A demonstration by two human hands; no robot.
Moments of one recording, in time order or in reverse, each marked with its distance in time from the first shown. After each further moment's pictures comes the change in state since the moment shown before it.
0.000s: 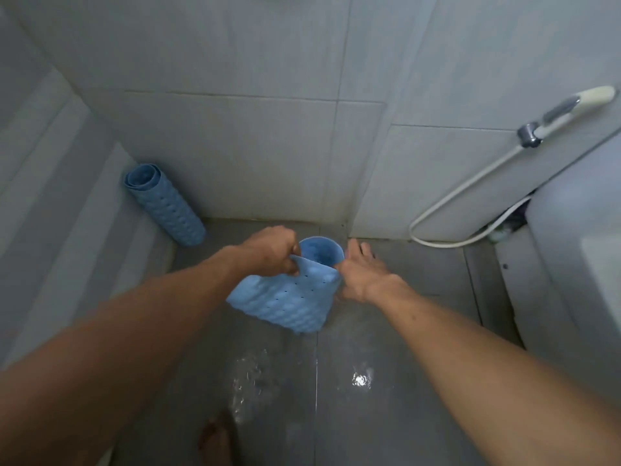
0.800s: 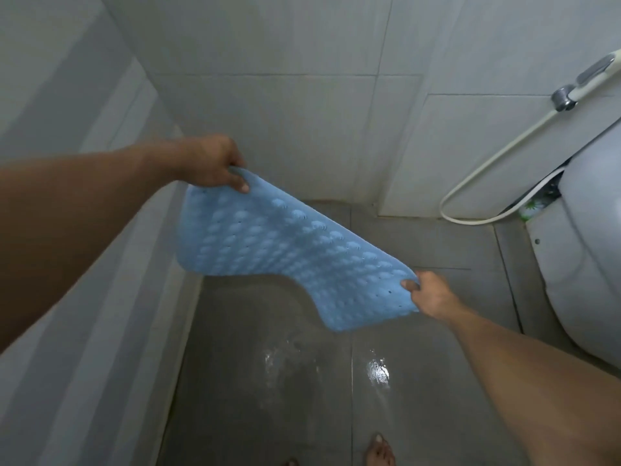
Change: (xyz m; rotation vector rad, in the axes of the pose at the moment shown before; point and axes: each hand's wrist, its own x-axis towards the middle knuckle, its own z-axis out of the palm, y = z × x) left_hand -0.151 -0.107 -0.104 0.163 0.157 -0.073; right_hand -0.072 0.016 0.124 0.596 0.154 0.344
